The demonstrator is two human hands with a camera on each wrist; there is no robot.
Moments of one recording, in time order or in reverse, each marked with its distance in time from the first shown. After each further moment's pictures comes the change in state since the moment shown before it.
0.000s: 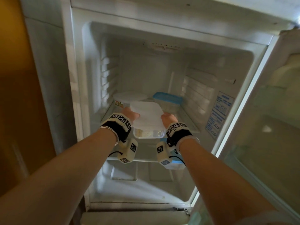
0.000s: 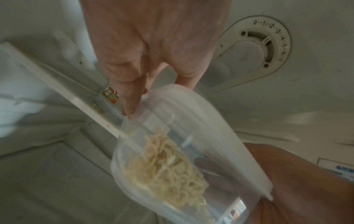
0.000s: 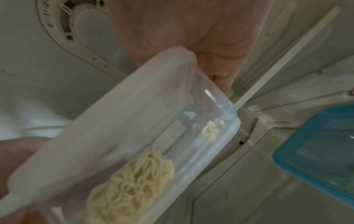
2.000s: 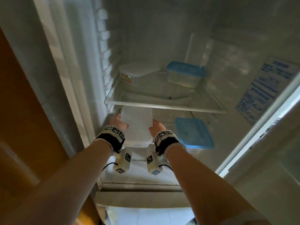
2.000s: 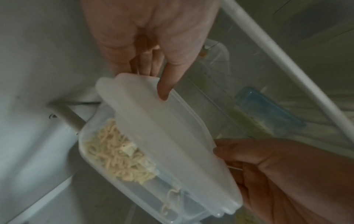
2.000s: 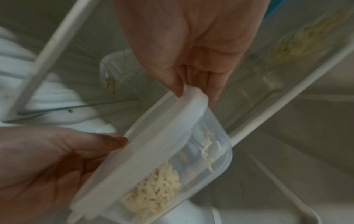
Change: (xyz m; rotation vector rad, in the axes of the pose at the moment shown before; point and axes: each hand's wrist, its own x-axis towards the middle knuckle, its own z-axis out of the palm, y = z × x) left_hand 0.035 -0.139 0.013 0.209 0.099 -0.208; right_hand 0.047 0.068 0.152 -0.123 -0.289 0.059
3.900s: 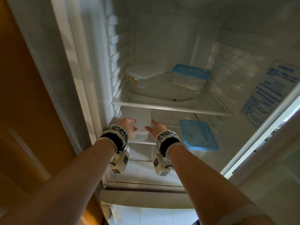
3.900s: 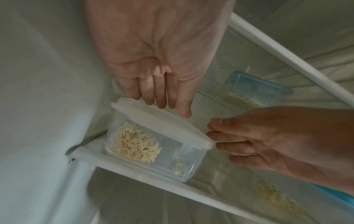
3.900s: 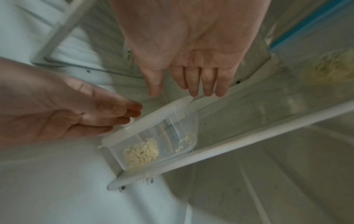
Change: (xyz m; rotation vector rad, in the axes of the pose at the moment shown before) left_hand -0.007 -0.003 -0.009 0.348 -0.194 0.173; right_hand -0.013 -0.017 0.003 -0.249 -0.050 -0.114
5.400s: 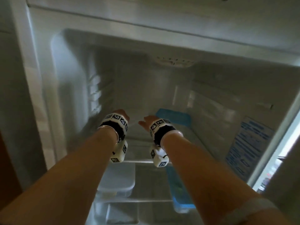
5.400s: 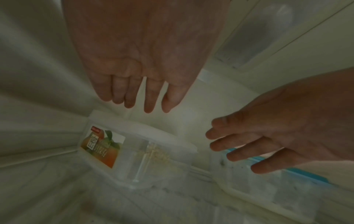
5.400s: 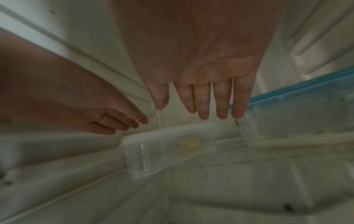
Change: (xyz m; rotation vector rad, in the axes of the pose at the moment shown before) left_hand 0.071 0.129 -0.143 0.594 0.216 0.160; right_hand 0.058 -0.072 -0.179 -0.426 0.184 -0.031
